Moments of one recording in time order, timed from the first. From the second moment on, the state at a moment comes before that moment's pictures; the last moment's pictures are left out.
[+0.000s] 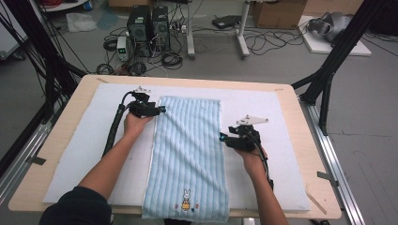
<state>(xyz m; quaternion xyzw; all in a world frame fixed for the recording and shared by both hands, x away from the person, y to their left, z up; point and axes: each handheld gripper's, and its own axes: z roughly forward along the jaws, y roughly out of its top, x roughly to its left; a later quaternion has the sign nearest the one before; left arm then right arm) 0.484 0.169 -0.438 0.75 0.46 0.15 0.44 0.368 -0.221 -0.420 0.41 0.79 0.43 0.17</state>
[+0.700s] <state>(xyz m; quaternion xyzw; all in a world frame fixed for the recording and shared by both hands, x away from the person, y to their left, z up) 0.471 0.181 -0.433 0.75 0.47 0.15 0.45 0.488 -0.183 -0.441 0.48 0.79 0.34 0.17</state>
